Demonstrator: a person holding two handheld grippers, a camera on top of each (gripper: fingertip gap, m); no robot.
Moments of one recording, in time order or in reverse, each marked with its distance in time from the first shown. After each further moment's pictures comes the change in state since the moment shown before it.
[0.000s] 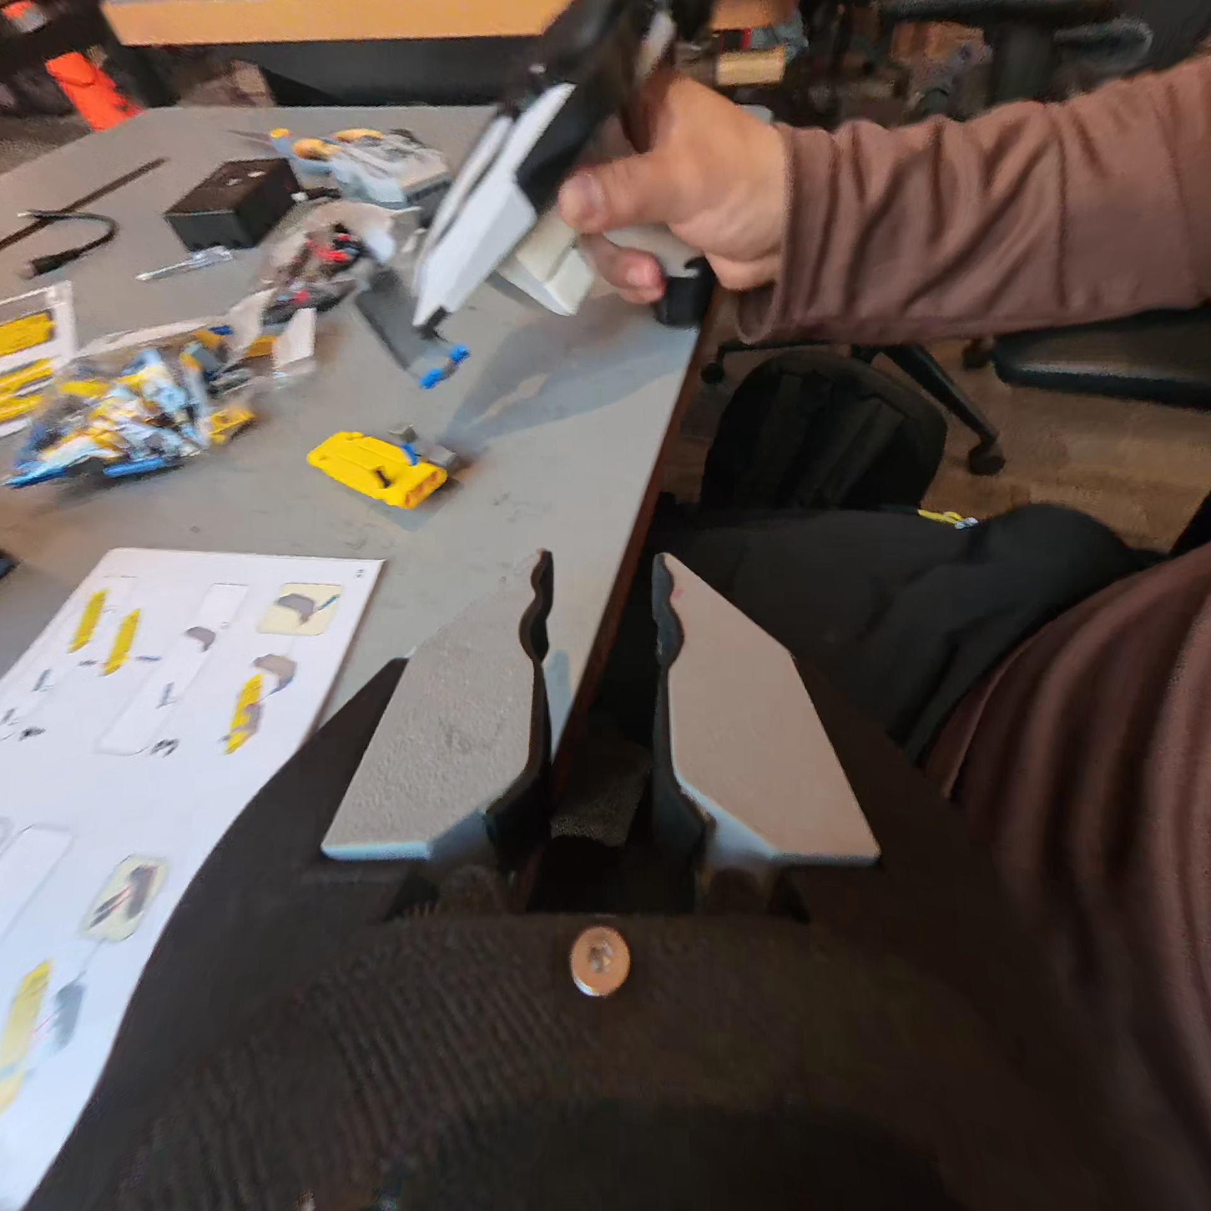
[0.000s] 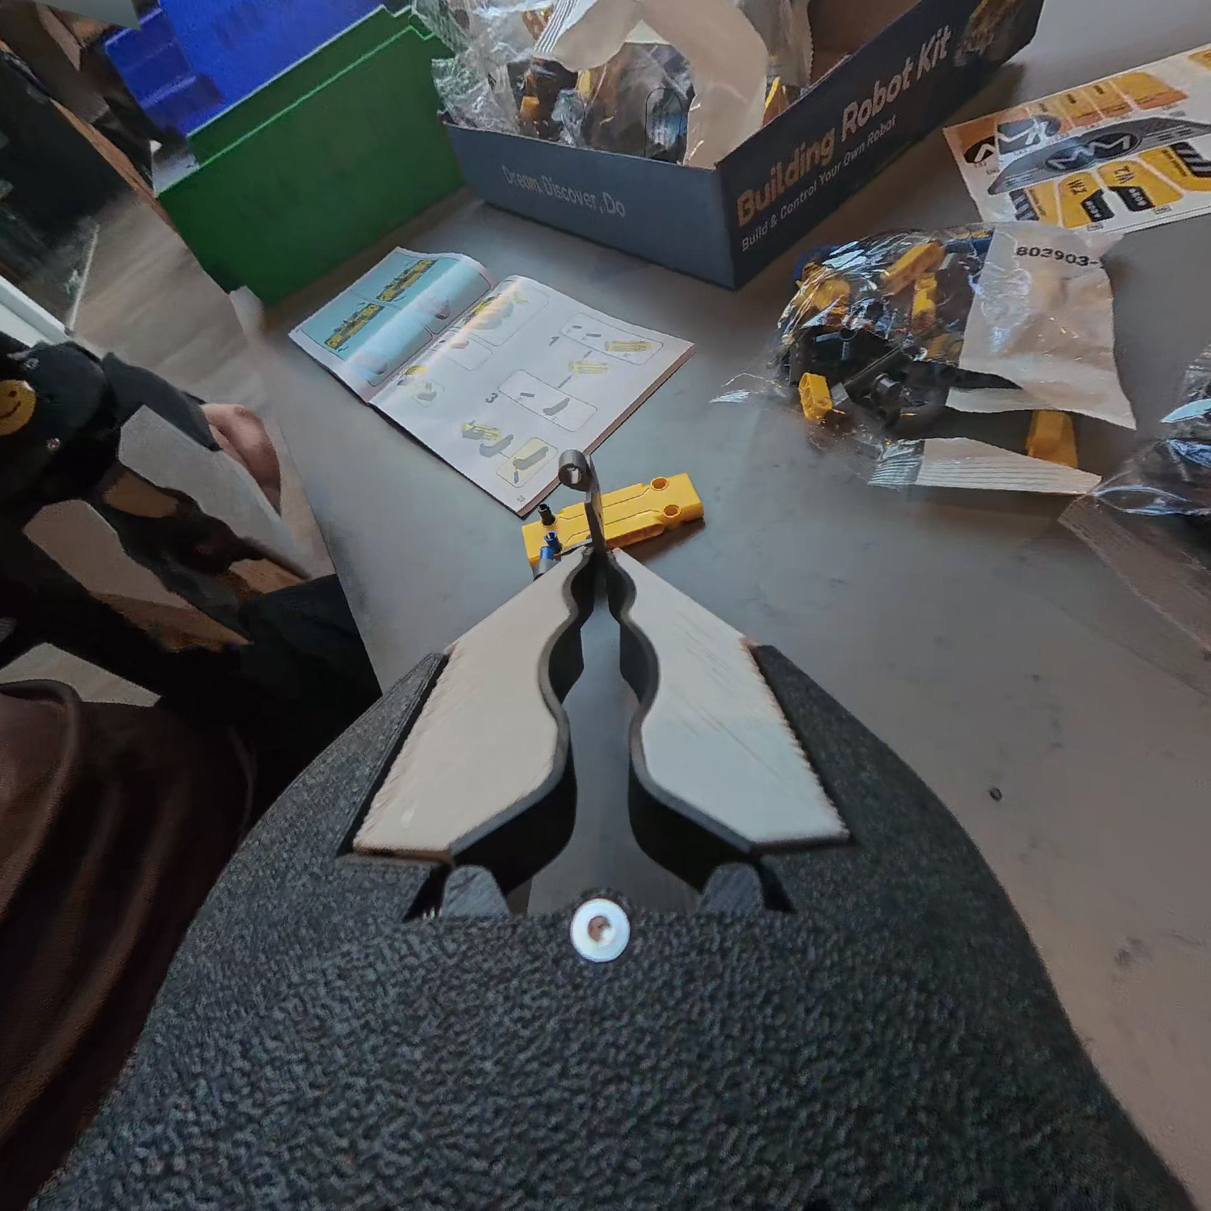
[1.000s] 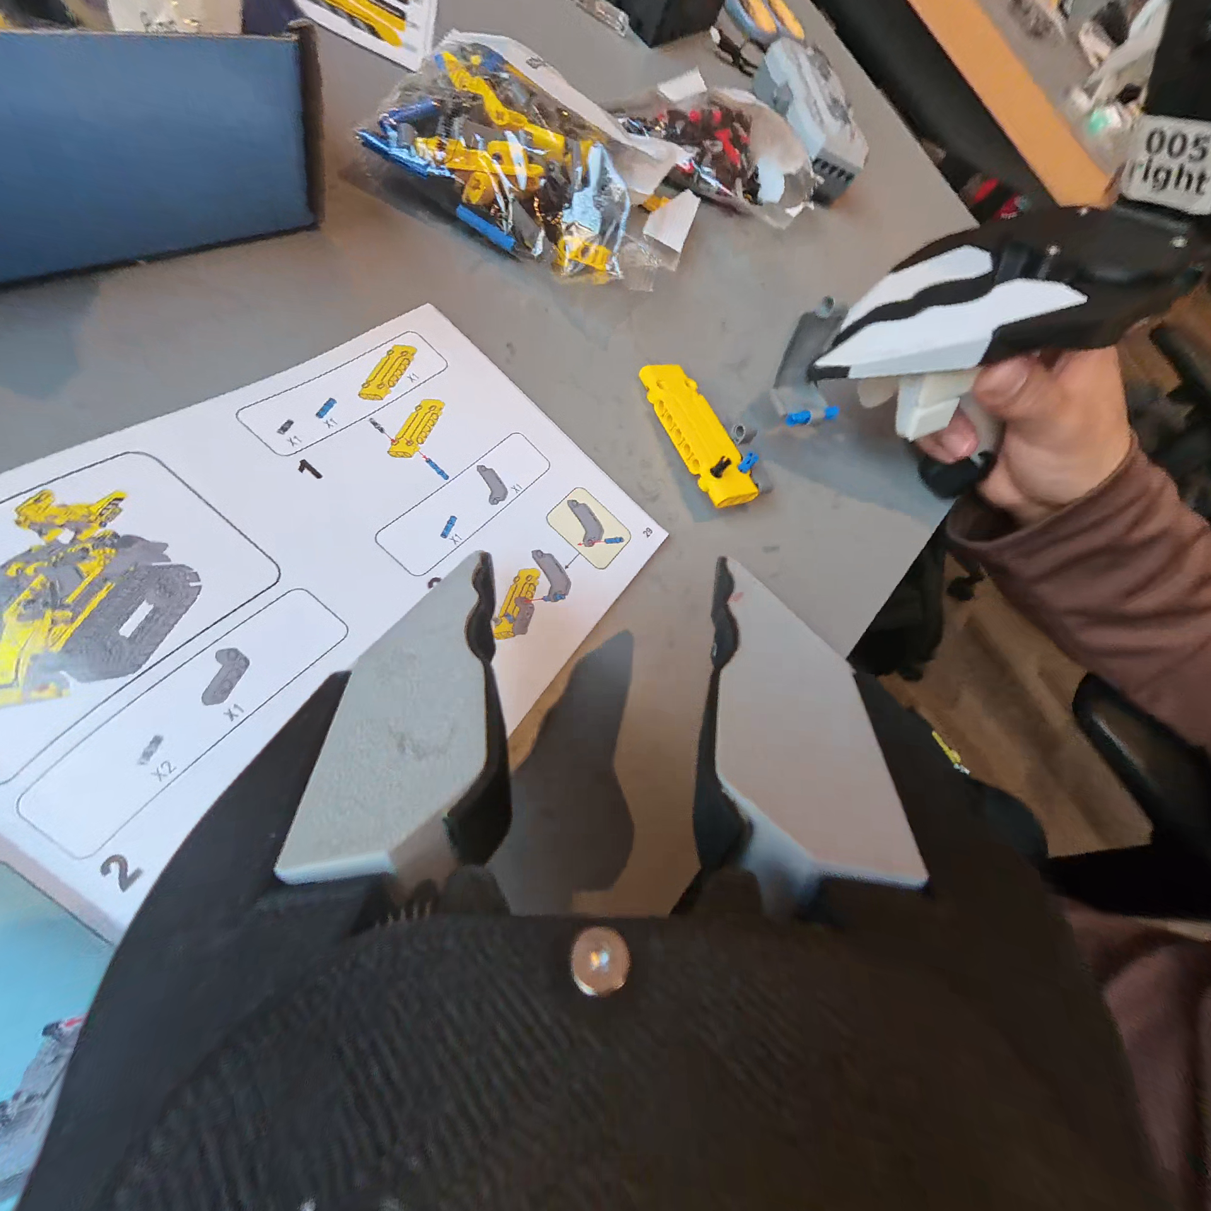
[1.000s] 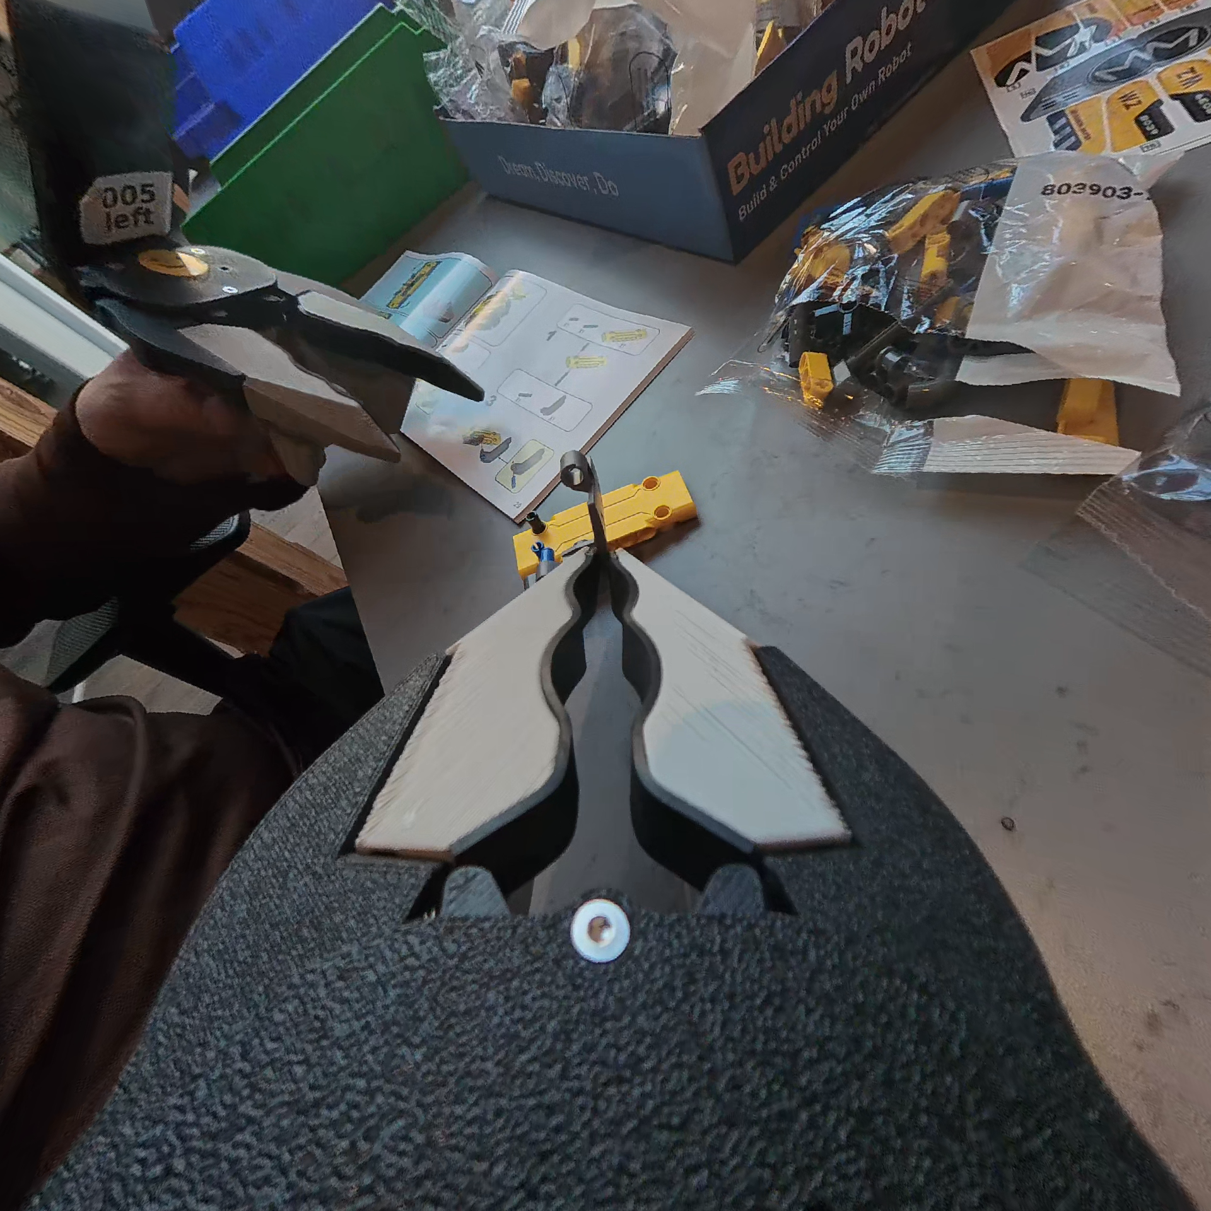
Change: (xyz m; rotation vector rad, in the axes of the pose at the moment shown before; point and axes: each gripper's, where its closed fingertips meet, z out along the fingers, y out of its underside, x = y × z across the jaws) left arm -0.114 0.022 -0.007 -0.111 -0.204 -0.690; right arm 0.008 0.001 0.008 -0.037 -0.053 0.087
